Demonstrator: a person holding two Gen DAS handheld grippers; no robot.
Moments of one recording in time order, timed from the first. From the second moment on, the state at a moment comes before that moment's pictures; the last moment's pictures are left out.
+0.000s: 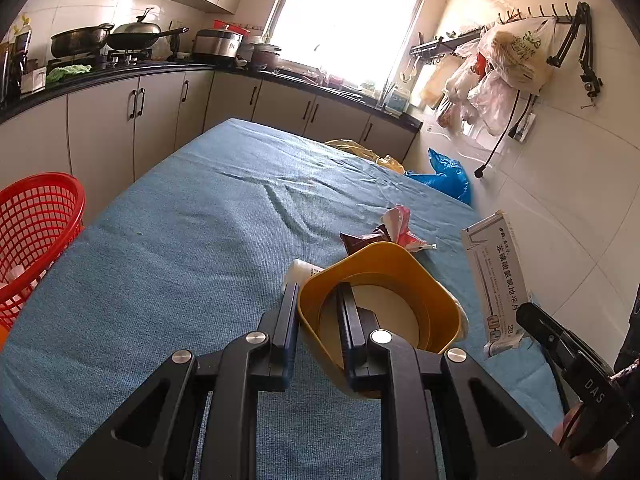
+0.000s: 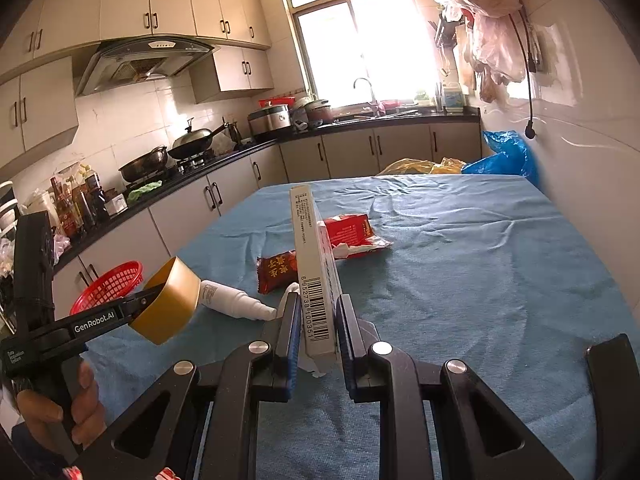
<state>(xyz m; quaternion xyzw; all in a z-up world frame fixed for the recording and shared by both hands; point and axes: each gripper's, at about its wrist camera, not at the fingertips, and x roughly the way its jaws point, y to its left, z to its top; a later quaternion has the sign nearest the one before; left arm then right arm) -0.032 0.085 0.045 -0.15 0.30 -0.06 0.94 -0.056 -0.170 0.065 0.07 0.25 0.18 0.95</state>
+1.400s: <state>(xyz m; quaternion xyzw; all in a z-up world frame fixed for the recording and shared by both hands) -0.031 0.088 0.045 -0.15 0.30 -0.06 0.94 -0.055 -0.166 0.063 0.07 0.25 0.18 0.95</state>
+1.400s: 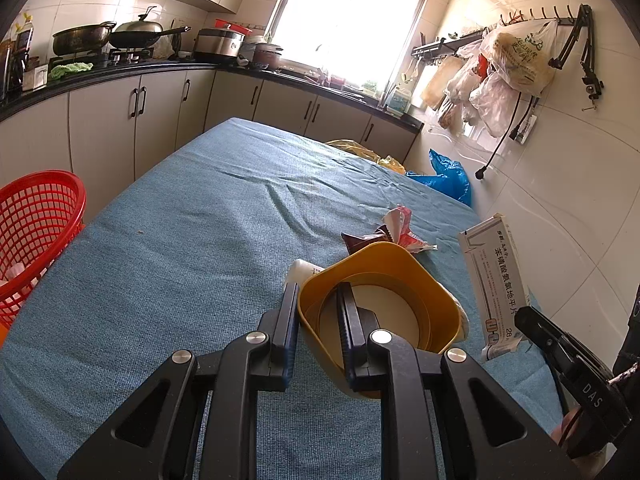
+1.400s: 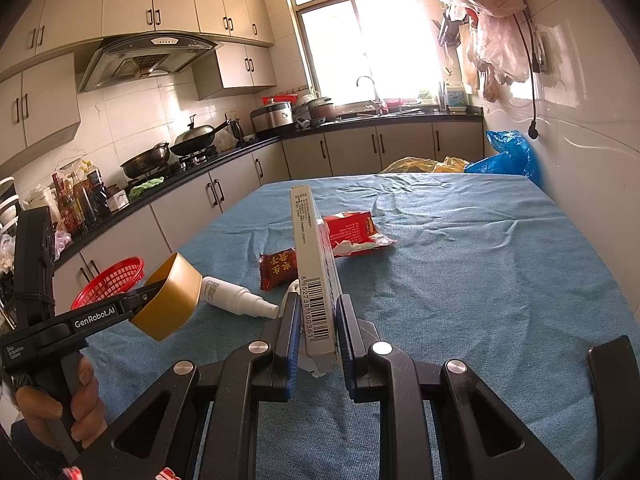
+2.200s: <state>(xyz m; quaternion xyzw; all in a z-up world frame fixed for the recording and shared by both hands) -0.055 0.107 0.052 -0.13 0.30 -0.03 0.95 -0.068 -0.122 0.076 0.07 0.27 0.23 0.93</state>
